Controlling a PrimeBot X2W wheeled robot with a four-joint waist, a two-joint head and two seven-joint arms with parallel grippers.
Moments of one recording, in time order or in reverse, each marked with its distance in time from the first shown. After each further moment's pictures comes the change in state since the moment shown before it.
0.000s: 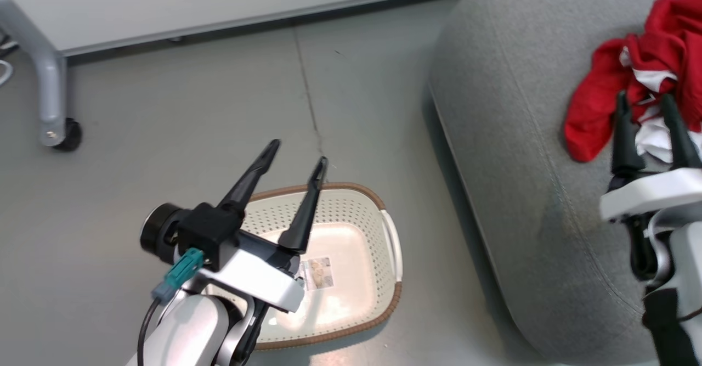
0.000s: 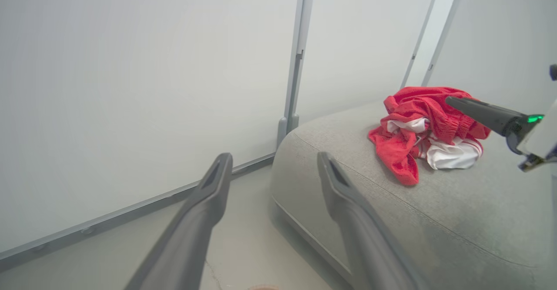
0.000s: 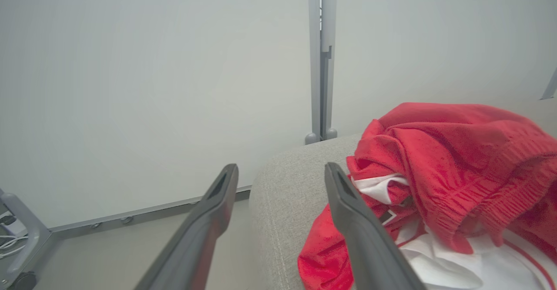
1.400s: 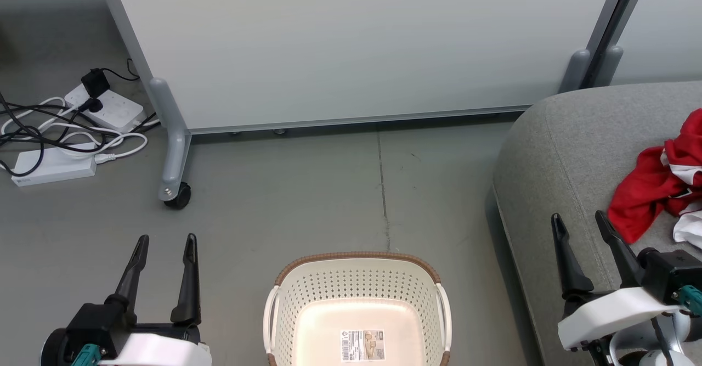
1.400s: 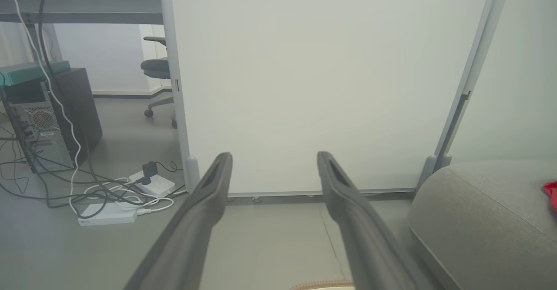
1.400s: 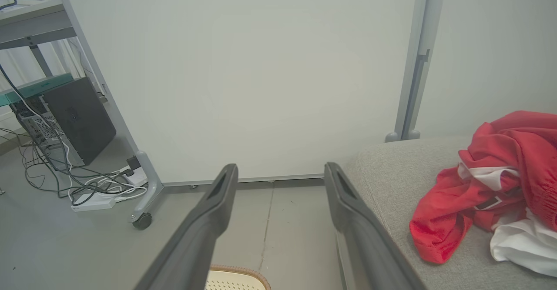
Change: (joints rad) left arm 0.361 -0.013 0.351 0.053 0.008 0.047 -0.134; right arm 0.479 0.153 -0.008 -0.490 -0.171 0.000 0.245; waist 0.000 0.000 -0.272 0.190
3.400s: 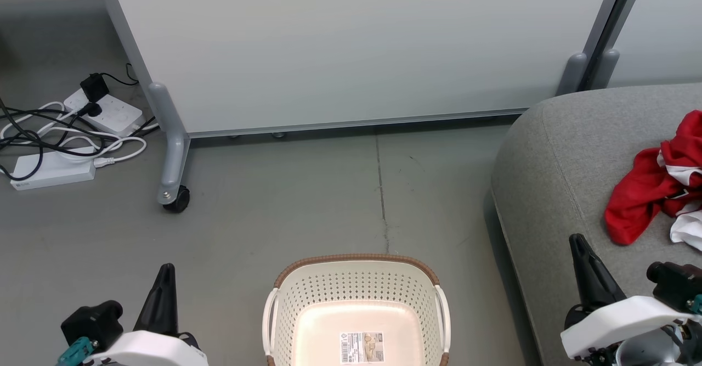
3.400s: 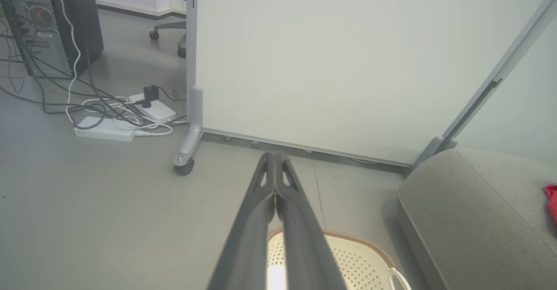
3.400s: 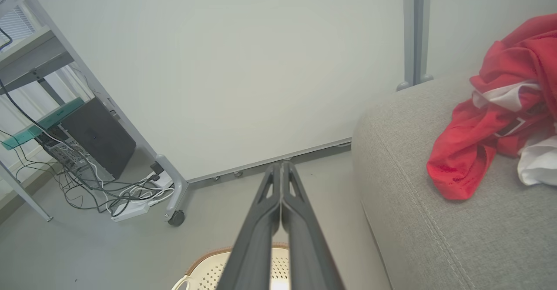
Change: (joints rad) left arm 0.004 -0.024 0.012 0.140 -0.175 -0.014 0.092; right arm 0.045 0.016 -0.017 0.025 0.191 0.000 0.056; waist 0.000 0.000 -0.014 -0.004
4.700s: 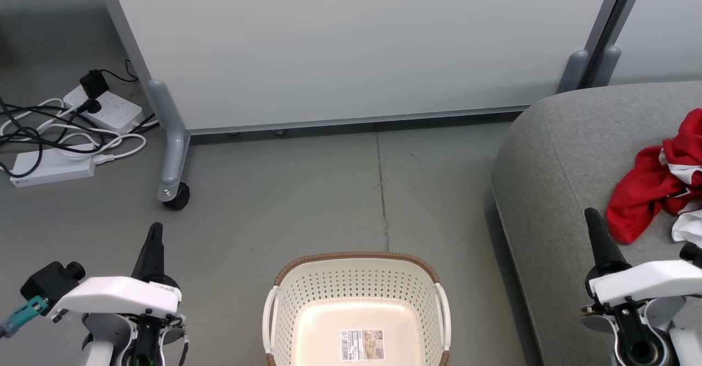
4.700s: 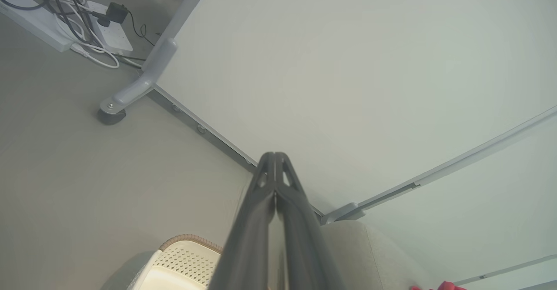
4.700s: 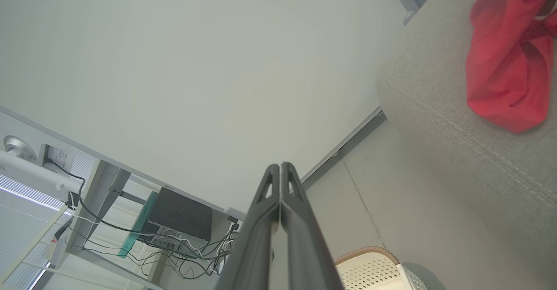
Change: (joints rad) left arm -0.198 -0.082 0.145 0.170 -0.469 -0.126 0.129; right arm -0.169 -0.001 -0.070 0.207 0.546 -0.001 0.035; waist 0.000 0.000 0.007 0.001
